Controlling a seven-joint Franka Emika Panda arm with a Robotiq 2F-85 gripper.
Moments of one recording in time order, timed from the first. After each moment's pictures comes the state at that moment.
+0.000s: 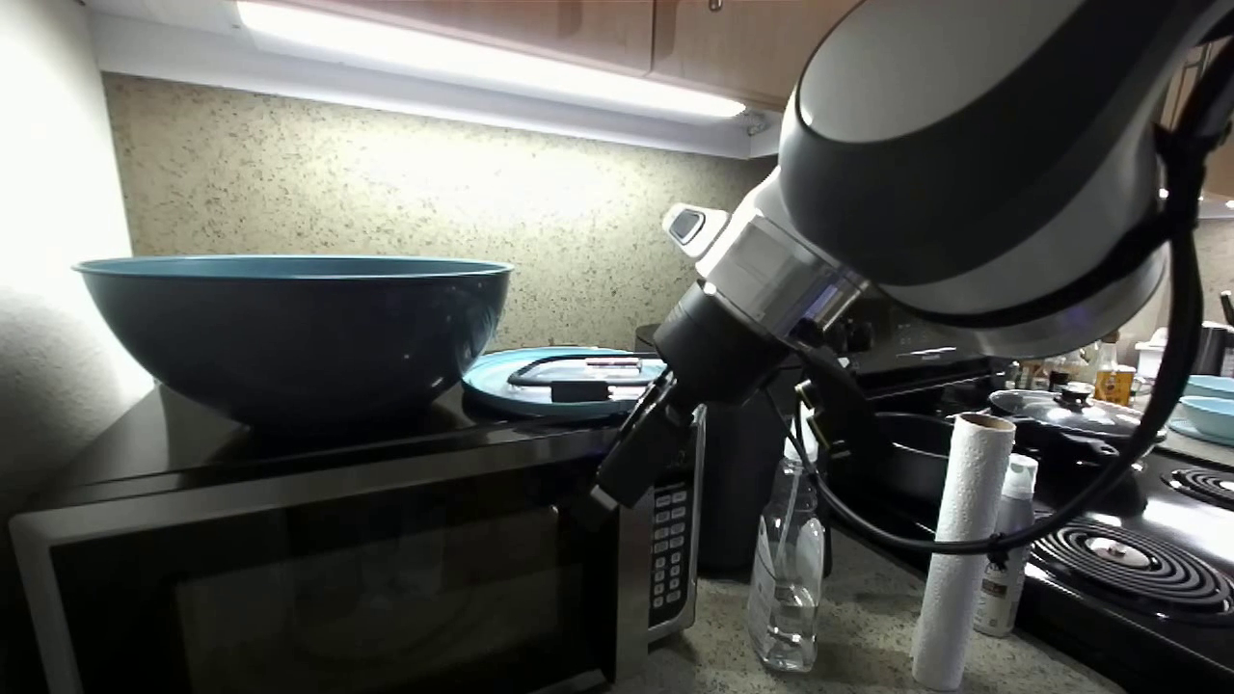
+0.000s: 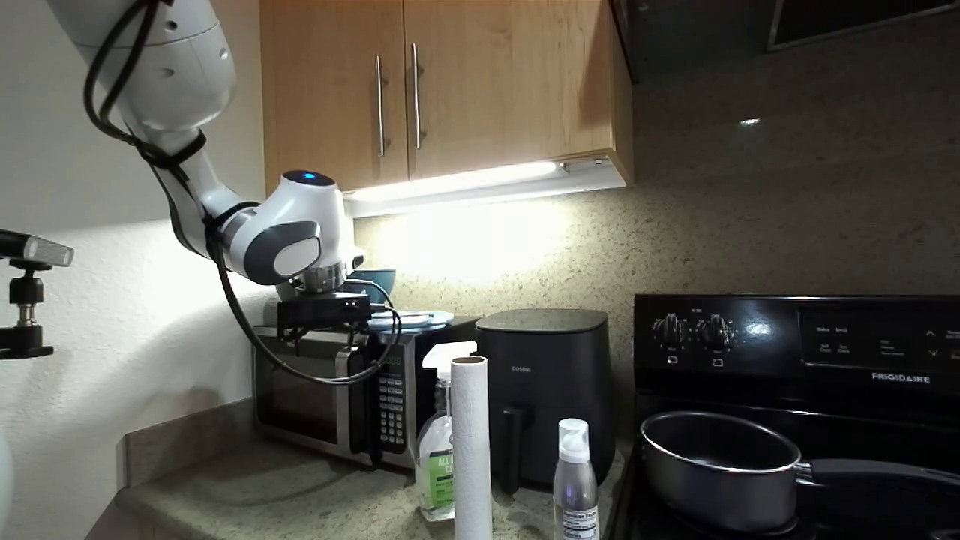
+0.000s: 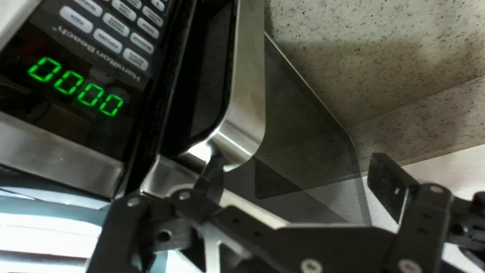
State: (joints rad) arm 0.24 0.02 0.21 -2.29 0.55 2.88 -0.81
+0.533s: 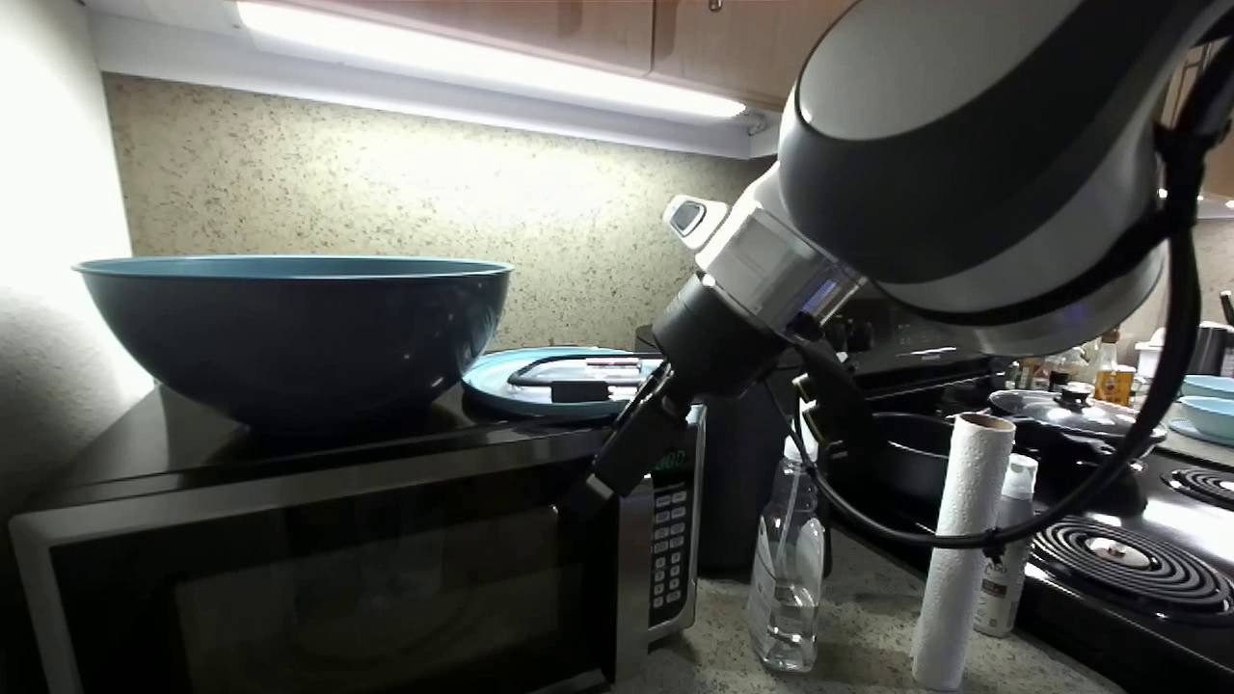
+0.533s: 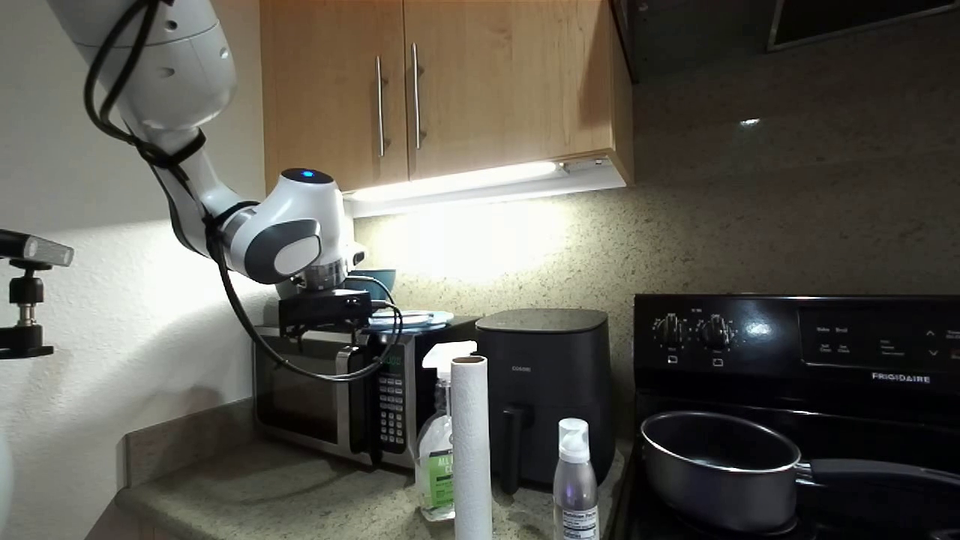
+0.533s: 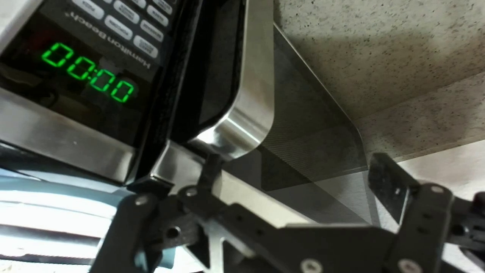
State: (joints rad) arm 0.24 0.02 0.21 -2.29 0.54 2.90 -0.80
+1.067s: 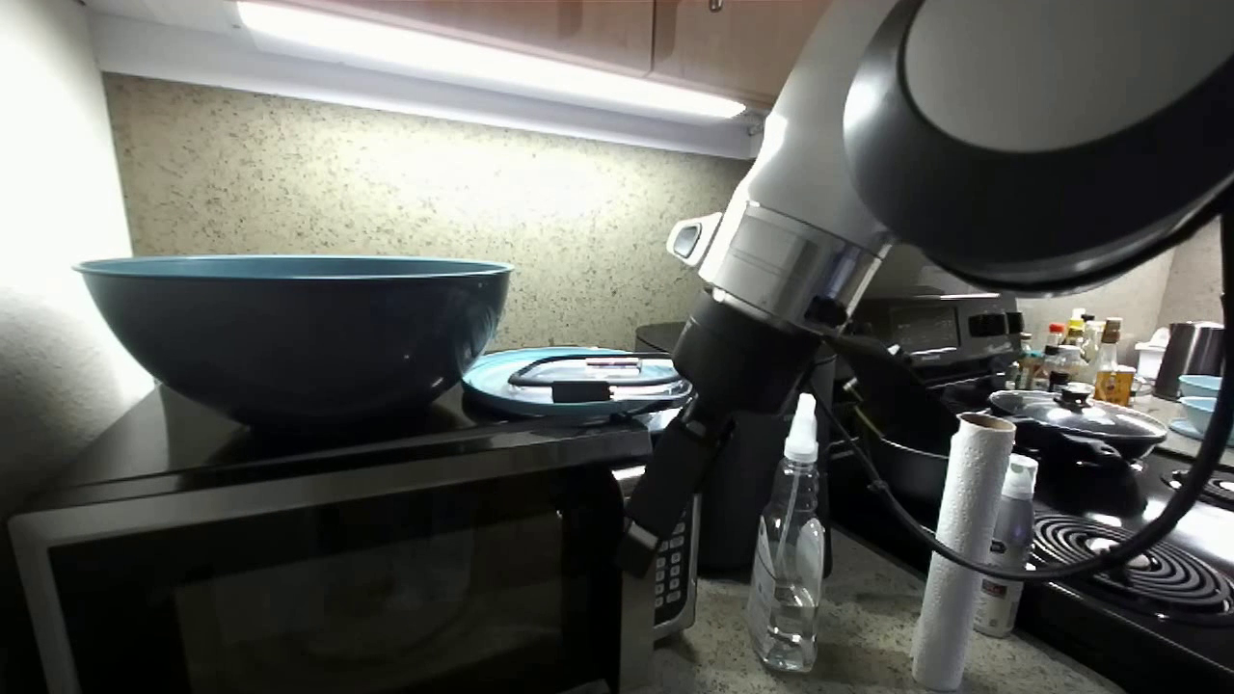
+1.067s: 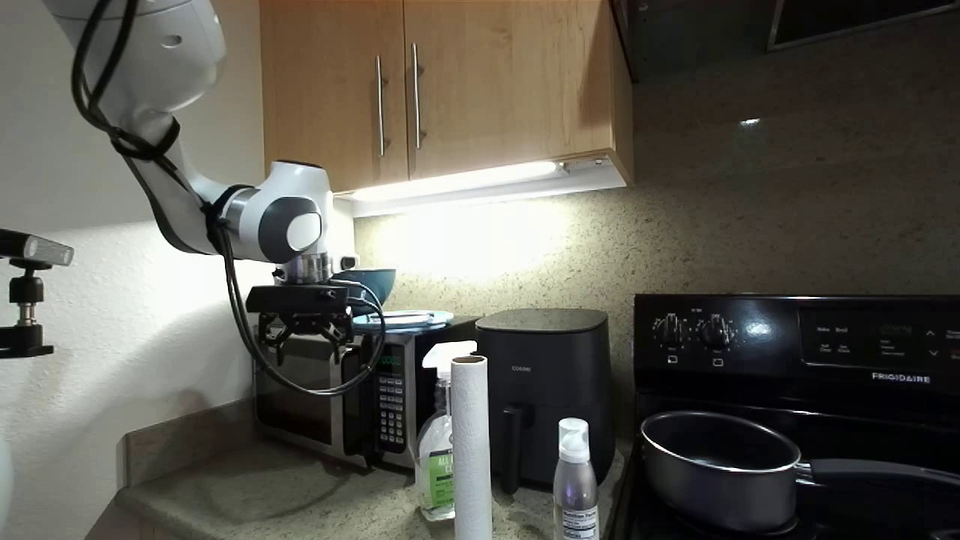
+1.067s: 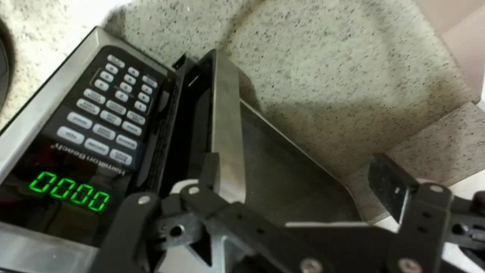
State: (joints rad) arm 0.24 -0.04 0.20 -2.30 0.23 2.61 -0.35
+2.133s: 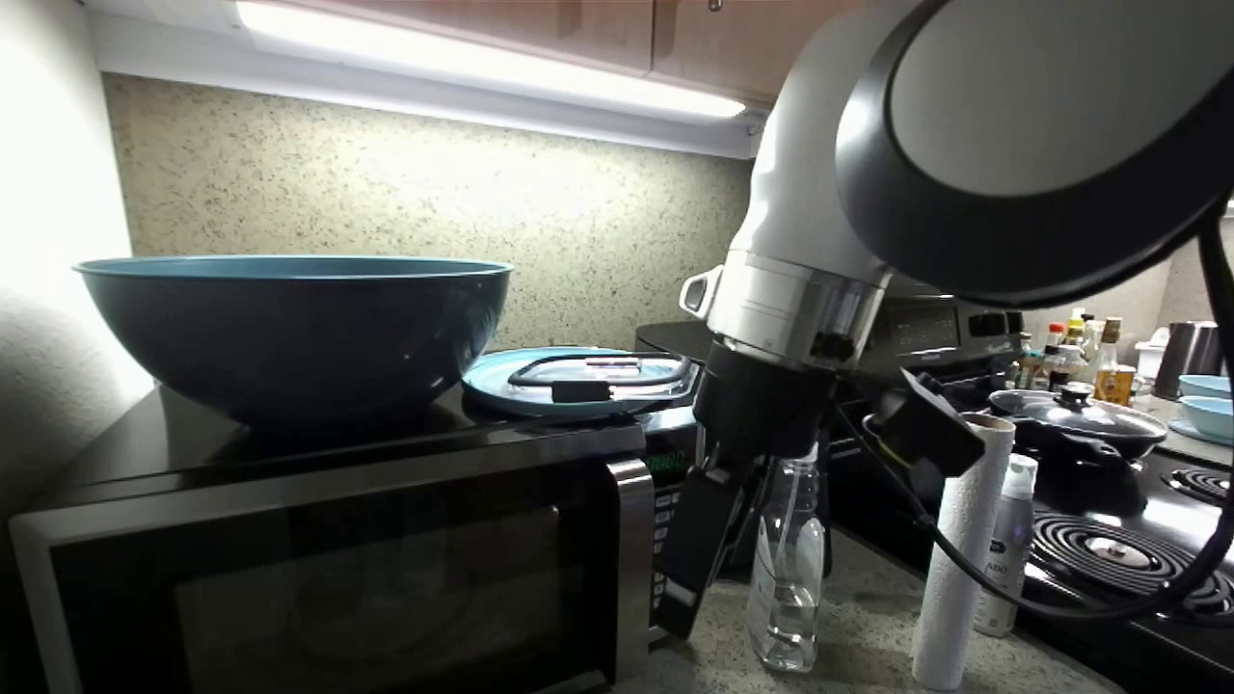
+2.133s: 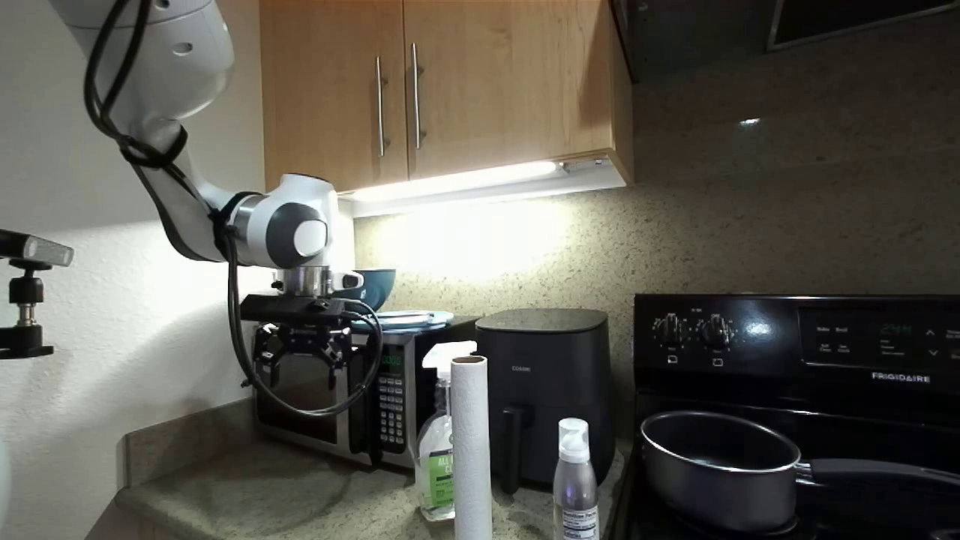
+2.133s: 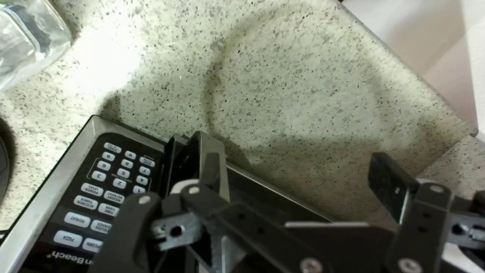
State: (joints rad) arm 0.23 -0.02 0.18 -2.29 0.20 2.47 -0.24
